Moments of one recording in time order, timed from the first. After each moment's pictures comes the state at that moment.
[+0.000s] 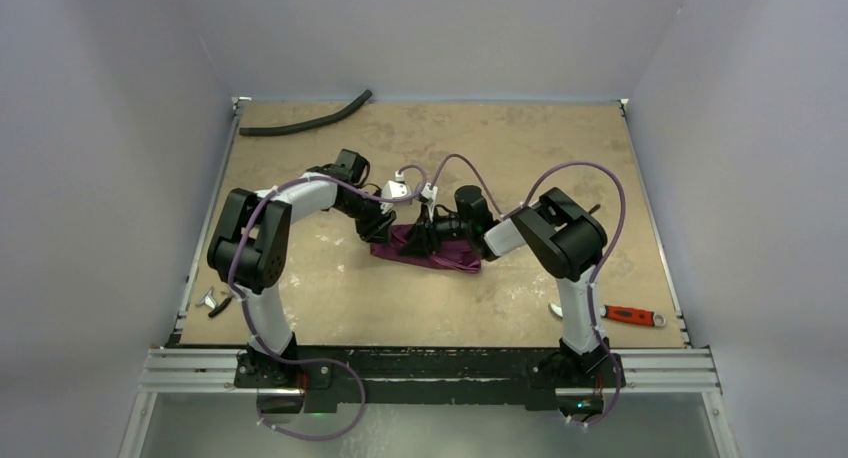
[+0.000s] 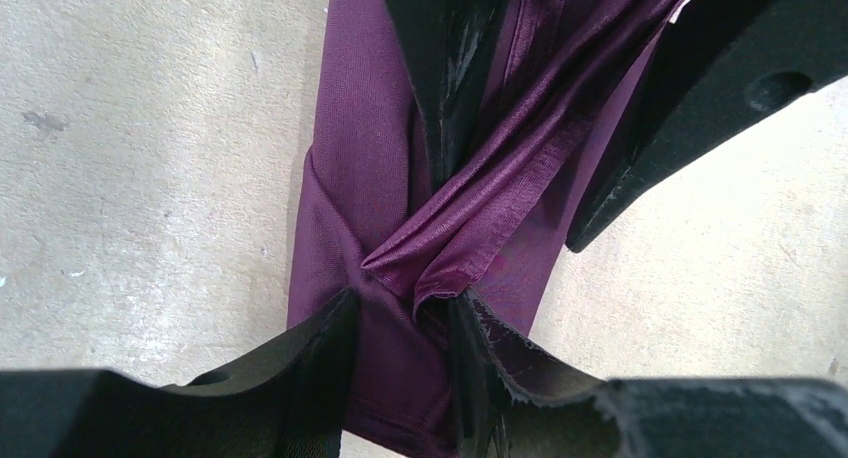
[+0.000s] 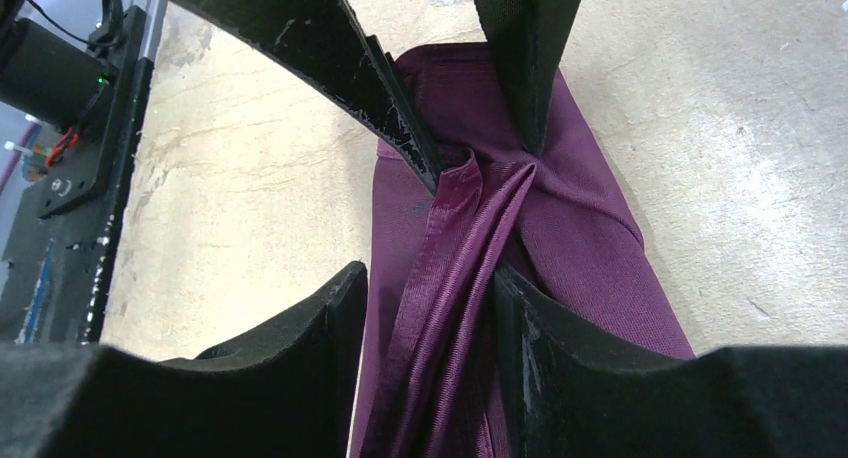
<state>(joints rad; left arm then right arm) -0.33 1.87 1.16 -0.57 0.69 0.82 0.61 2.09 0.88 0.83 -0.89 0.18</state>
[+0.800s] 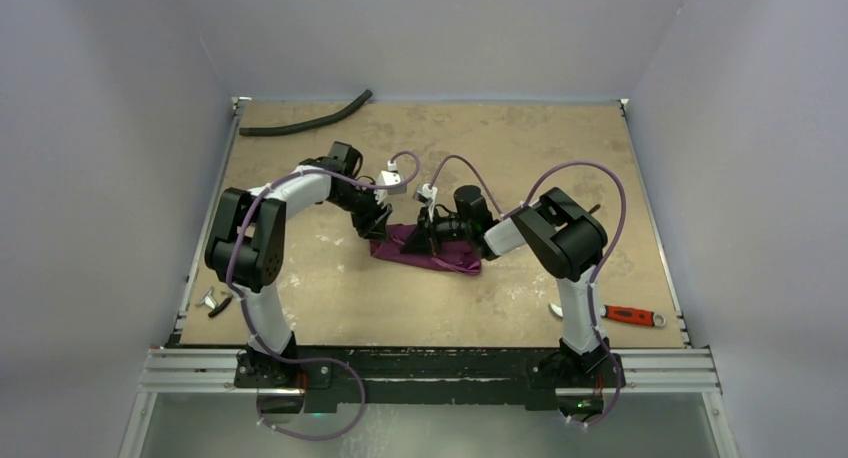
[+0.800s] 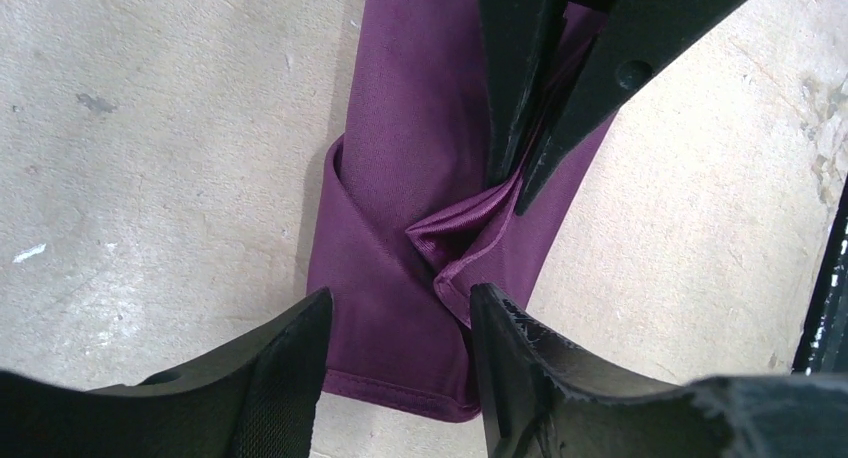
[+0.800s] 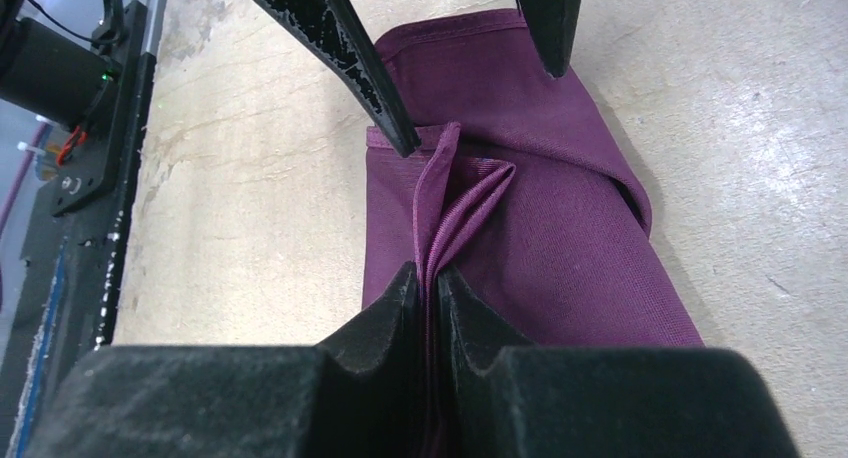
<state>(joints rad) -0.29 1.87 1.22 -0.65 0.75 0.78 0.61 2.08 0.89 0.77 -0.89 0.17</state>
